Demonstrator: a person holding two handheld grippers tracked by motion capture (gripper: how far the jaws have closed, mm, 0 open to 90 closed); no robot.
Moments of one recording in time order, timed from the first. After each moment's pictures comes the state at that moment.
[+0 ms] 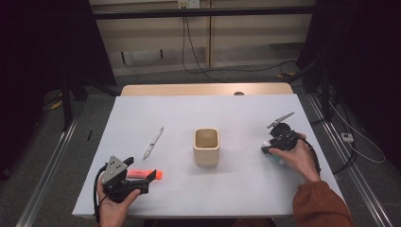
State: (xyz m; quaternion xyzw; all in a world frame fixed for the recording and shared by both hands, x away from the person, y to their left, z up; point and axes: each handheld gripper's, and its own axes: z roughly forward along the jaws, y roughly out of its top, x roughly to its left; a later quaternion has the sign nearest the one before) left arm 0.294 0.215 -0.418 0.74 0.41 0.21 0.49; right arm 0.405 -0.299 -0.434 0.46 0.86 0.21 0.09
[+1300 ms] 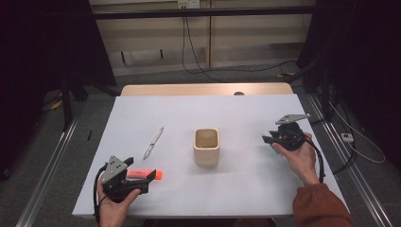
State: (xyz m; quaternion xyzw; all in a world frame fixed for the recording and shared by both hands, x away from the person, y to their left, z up) left arm 0.295 0.215 -0.418 0.75 0.41 0.21 0.48; right arm 0.380 -0.301 -0.405 0.45 0.81 0.33 0.19
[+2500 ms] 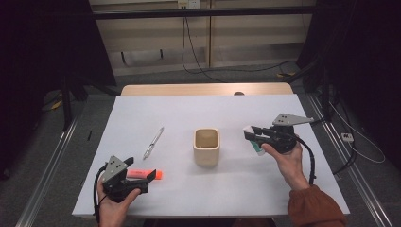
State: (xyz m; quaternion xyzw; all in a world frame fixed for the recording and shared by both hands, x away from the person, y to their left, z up) left arm 0.296 0.215 -0.419 0.74 0.41 0.21 0.49; right arm 0.358 -0.260 -0.377 0.37 0.75 0.52 0.15
